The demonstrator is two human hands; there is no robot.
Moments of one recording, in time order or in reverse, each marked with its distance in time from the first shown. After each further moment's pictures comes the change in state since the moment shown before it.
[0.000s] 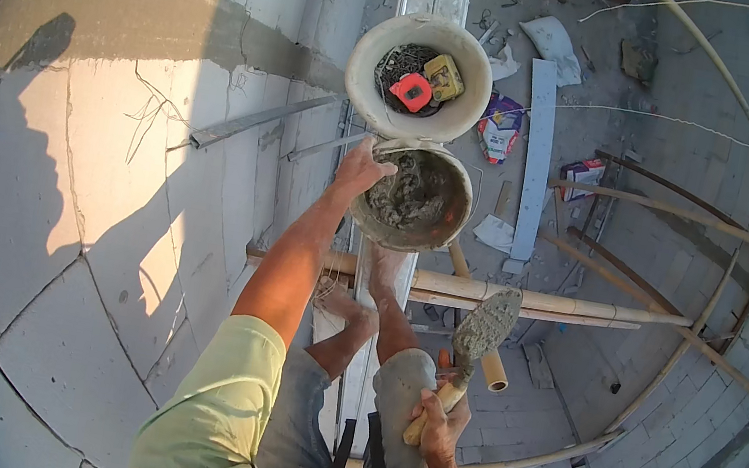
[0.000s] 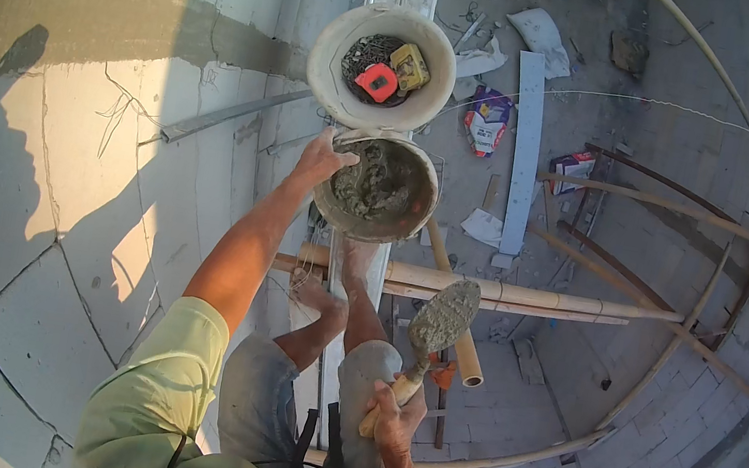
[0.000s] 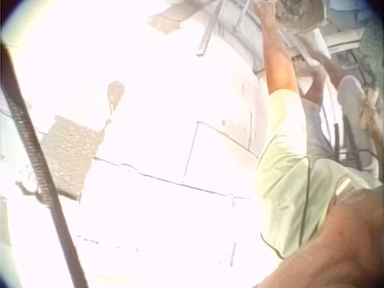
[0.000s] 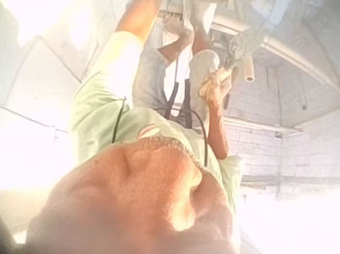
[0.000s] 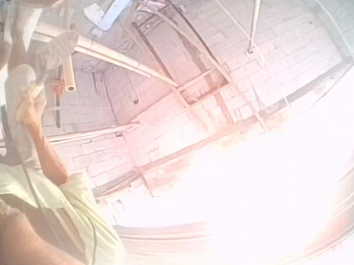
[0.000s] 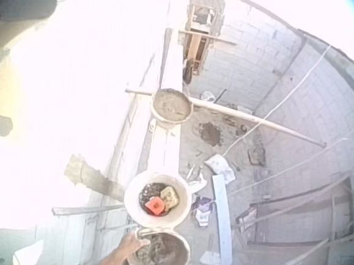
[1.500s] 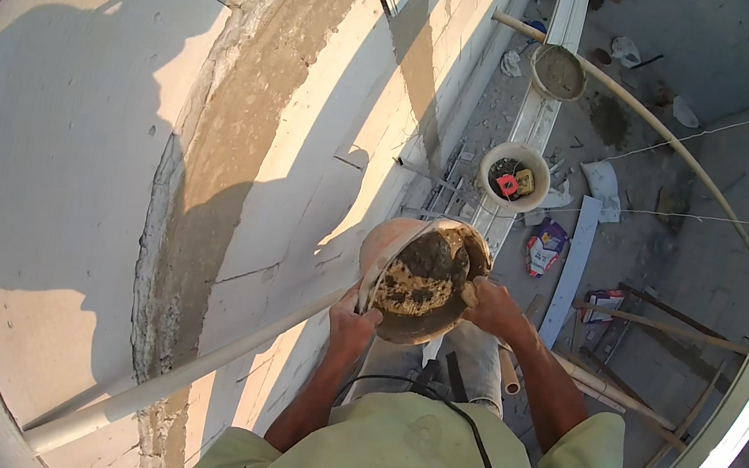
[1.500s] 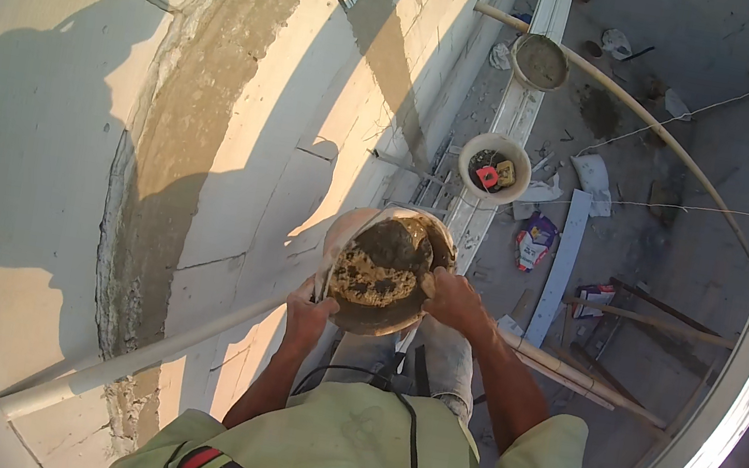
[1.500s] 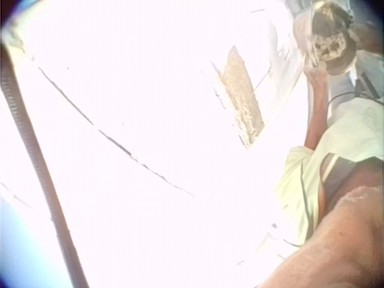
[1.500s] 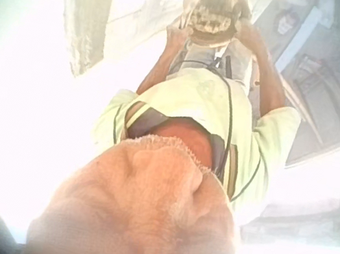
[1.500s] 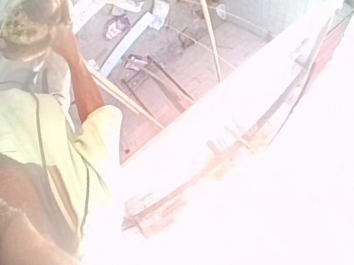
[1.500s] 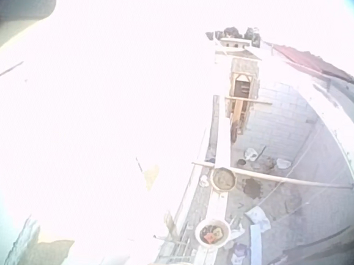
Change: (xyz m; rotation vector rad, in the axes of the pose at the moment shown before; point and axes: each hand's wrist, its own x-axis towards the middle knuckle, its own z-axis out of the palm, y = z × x) left_hand -0.627 0.101 -0.176 -0.743 0.584 -0.050; right_hand -0.205 -0.191 0.070 -1.426 -0.793 -0.807
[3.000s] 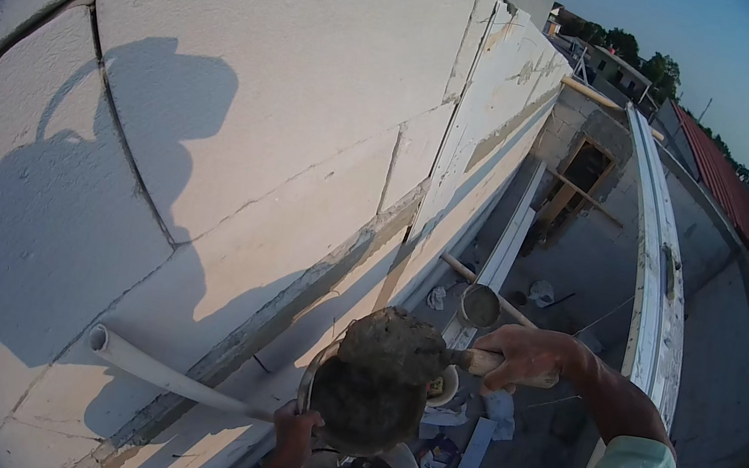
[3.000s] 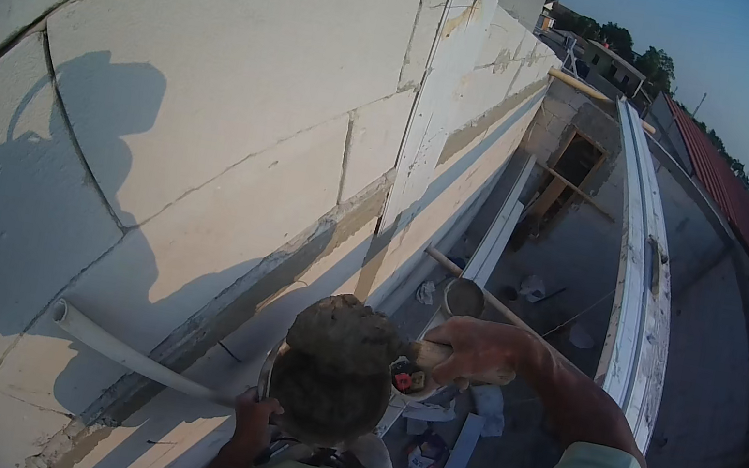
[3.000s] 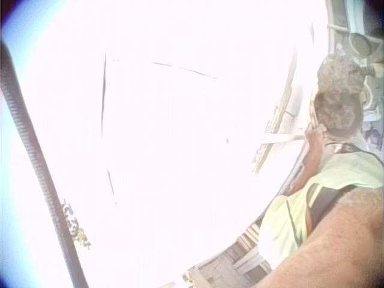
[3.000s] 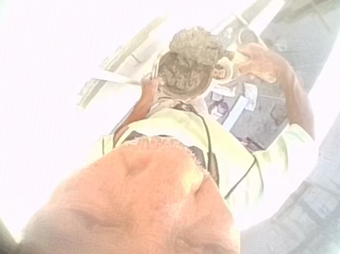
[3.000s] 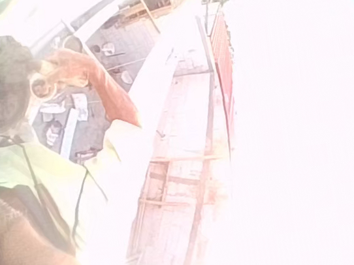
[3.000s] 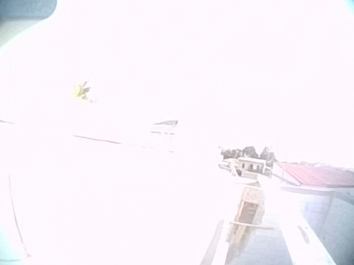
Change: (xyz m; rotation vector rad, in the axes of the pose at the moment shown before) left_hand -0.099 0.065 -0.066 -0.560 0.239 0.188; right_hand -0.199 -0.297 -0.232 -0.431 -0.316 -0.277
